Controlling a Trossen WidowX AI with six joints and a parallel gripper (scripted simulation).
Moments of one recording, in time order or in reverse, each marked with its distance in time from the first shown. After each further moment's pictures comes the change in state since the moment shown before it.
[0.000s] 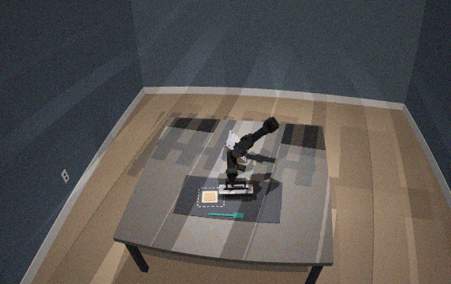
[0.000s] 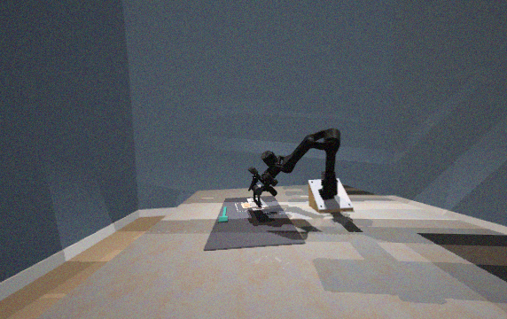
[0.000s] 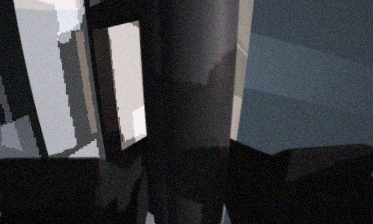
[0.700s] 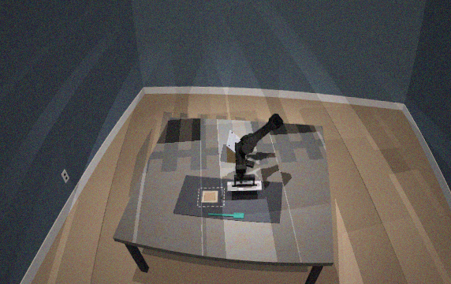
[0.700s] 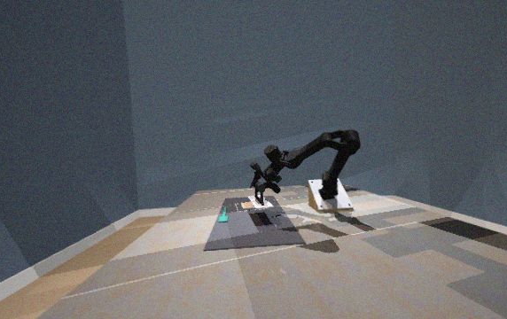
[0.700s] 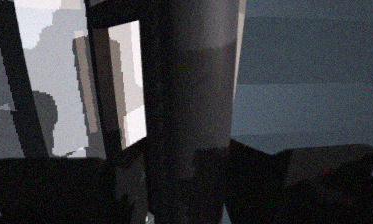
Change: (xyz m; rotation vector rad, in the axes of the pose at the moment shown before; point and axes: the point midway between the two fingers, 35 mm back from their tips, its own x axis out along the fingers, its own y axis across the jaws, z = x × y) arm -0.017 -0.019 0.051 -0.015 -0.011 -0.004
